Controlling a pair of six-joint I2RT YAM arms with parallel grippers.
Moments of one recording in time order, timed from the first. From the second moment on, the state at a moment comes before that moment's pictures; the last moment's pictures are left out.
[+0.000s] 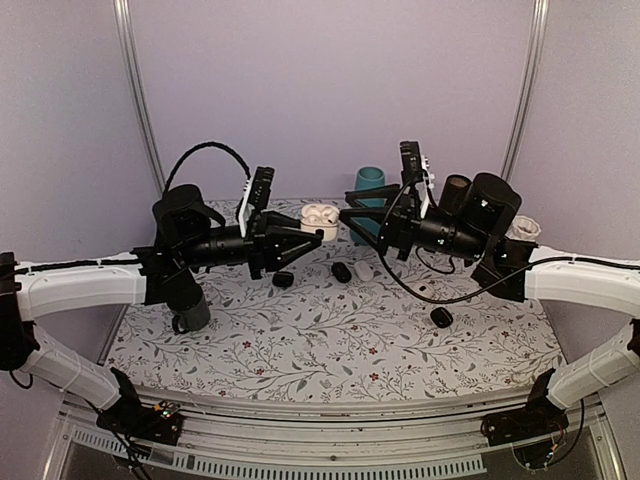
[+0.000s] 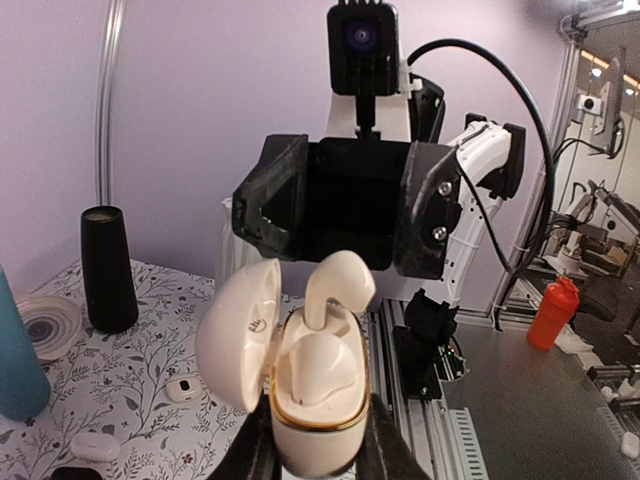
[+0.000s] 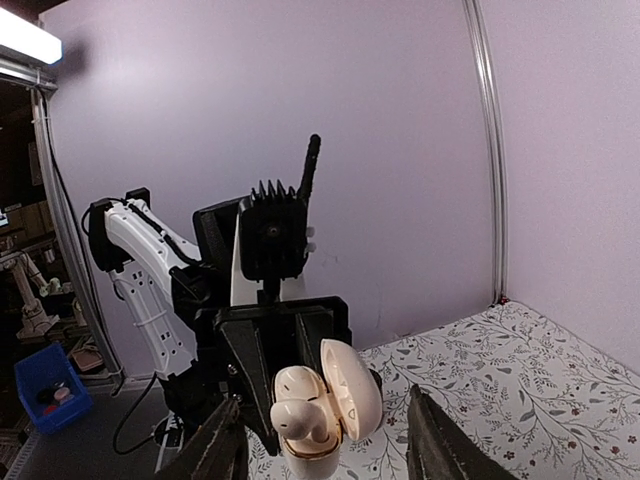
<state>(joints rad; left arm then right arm) -0.81 1.33 0.87 0.56 0.64 -0.23 0.87 1.32 0.95 0.58 -0.46 0.25</state>
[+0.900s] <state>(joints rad) -0.80 1.33 0.87 0.55 0.66 -0.23 0.87 1.40 1.01 0.52 -0.47 0.26</state>
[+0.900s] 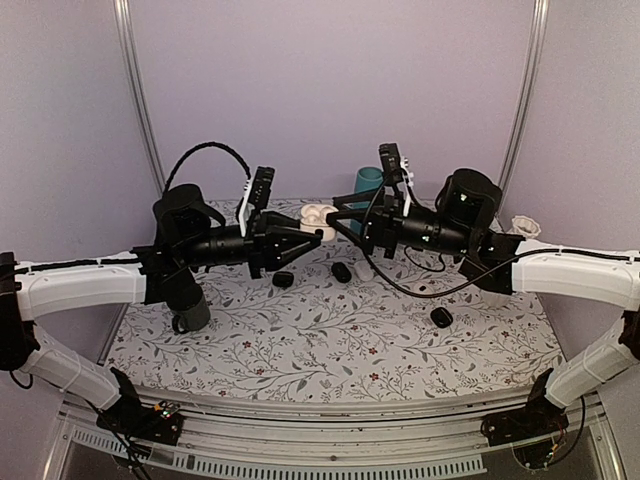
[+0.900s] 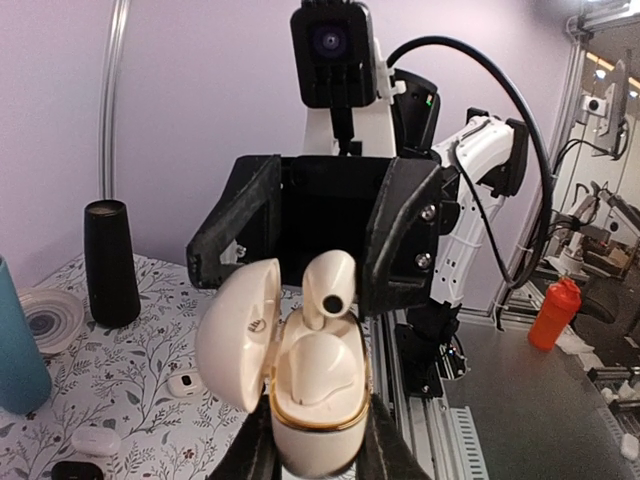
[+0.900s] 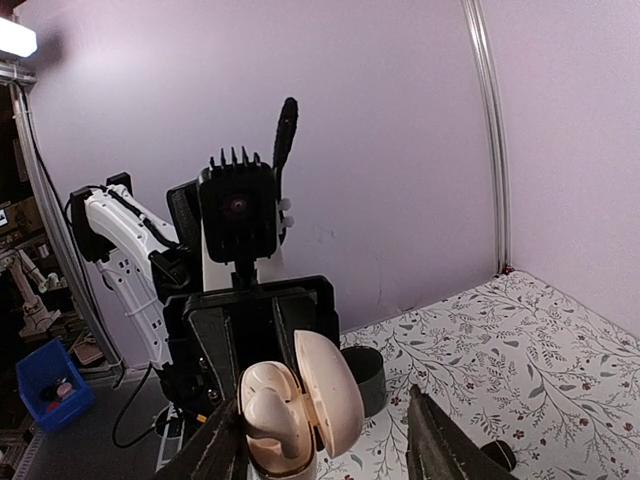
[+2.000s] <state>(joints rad) -0.80 1.31 0.87 0.51 0.57 -0.19 0.80 1.52 1.14 0.49 -0.86 0.43</state>
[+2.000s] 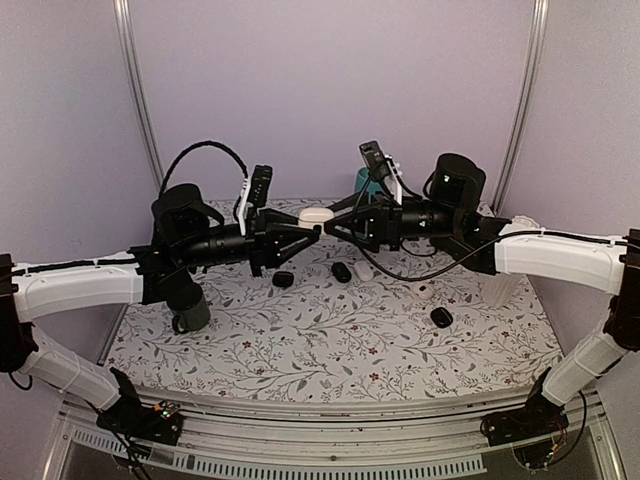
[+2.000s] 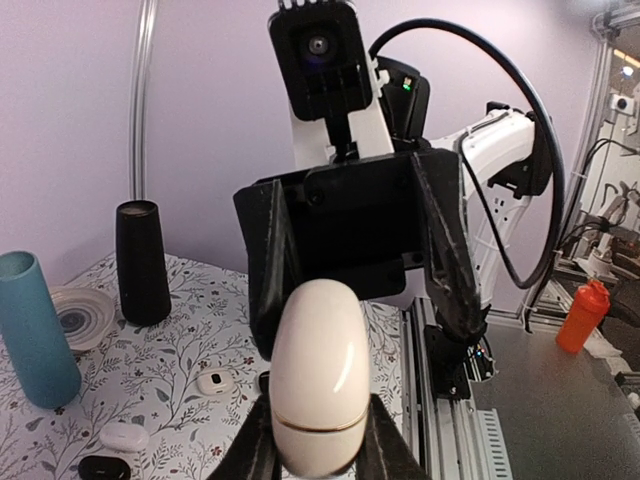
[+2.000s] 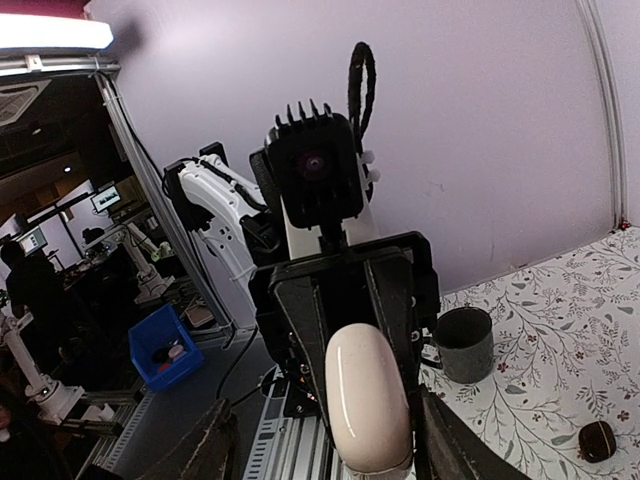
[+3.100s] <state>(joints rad) -0.68 1.55 0.85 0.31 0.41 -0.39 0.78 1.35 1.00 0.34 -0.29 0.29</state>
